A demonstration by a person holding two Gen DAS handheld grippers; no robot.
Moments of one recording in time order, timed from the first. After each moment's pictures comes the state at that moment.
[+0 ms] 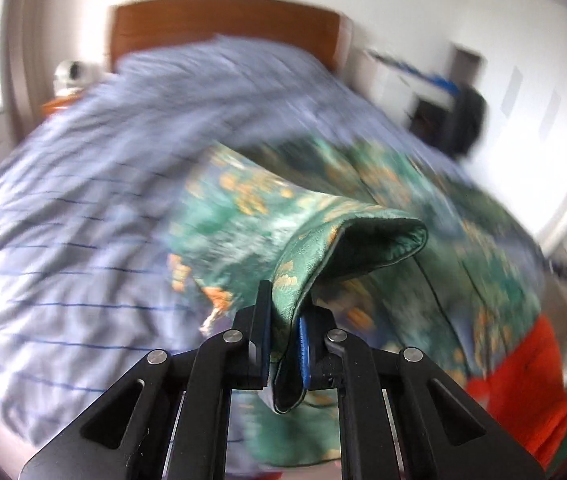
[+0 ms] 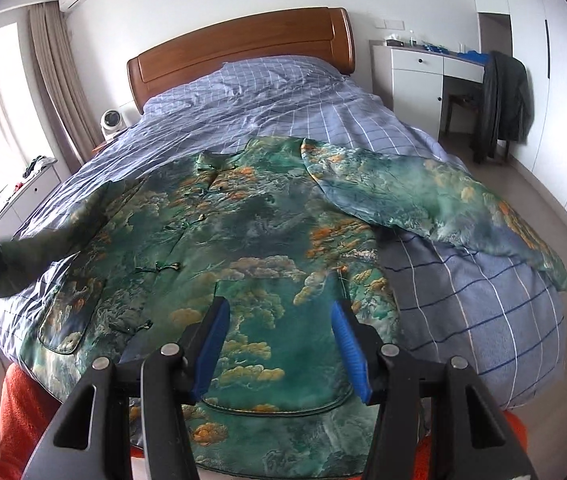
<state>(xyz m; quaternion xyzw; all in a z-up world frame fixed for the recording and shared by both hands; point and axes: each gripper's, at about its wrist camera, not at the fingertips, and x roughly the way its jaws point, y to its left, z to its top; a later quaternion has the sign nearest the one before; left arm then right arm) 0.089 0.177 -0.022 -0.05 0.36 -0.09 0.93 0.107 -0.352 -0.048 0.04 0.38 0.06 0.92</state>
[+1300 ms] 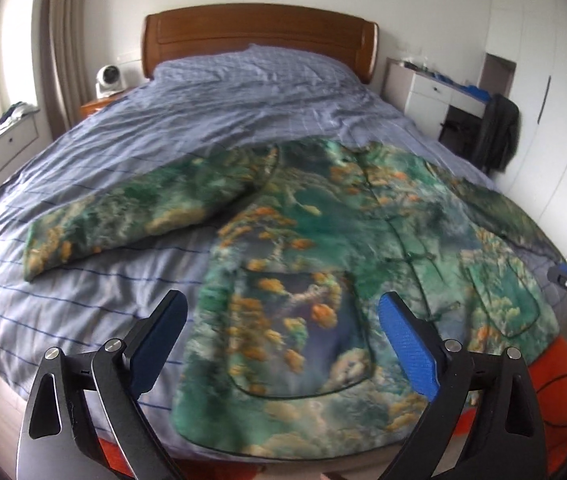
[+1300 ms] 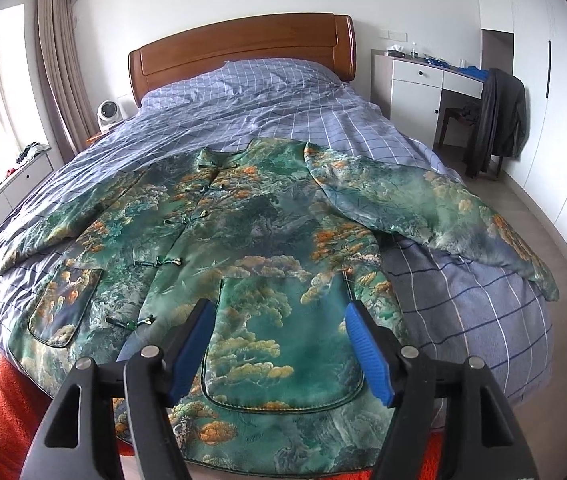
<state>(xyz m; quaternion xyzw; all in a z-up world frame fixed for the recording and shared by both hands) 0.062 0.063 -0.041 -0.03 0.36 -0.04 0.93 0.099 -0.327 -0.047 0.01 0.38 0.04 0.93</state>
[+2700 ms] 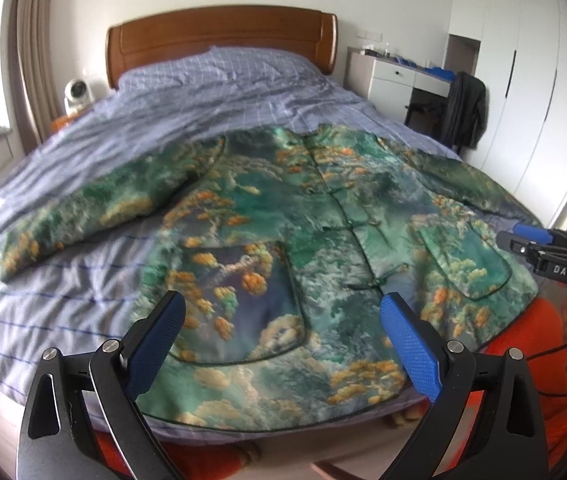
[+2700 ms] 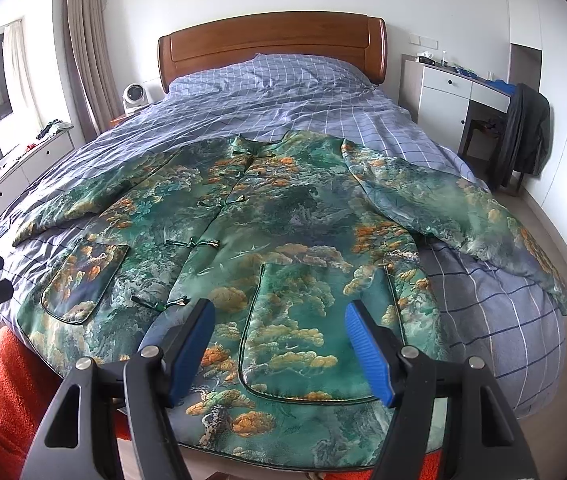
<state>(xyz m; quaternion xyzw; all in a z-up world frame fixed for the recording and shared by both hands) 0.027 0.010 -0.047 0.01 0.35 -0.08 0.93 0.090 -0.294 -0.054 -0.02 0.38 0.08 0.92</state>
